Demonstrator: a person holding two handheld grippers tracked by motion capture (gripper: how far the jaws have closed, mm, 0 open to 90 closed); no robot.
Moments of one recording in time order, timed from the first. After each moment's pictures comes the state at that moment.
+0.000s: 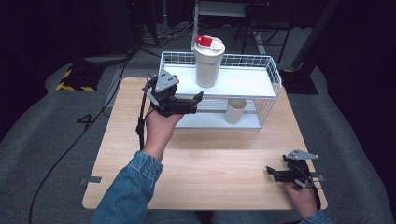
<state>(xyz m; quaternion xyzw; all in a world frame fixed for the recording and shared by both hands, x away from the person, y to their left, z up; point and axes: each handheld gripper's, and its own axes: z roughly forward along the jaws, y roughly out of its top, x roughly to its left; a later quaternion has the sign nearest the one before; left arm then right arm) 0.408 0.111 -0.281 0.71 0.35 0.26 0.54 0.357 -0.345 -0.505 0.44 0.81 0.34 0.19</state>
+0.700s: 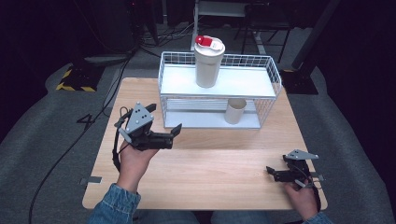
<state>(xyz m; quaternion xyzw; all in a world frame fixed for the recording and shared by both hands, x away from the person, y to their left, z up) 0.336 0.162 -0.323 0.73 0.34 0.26 0.54 0.357 -0.345 -0.505 0.44 0.81 0.34 0.19</state>
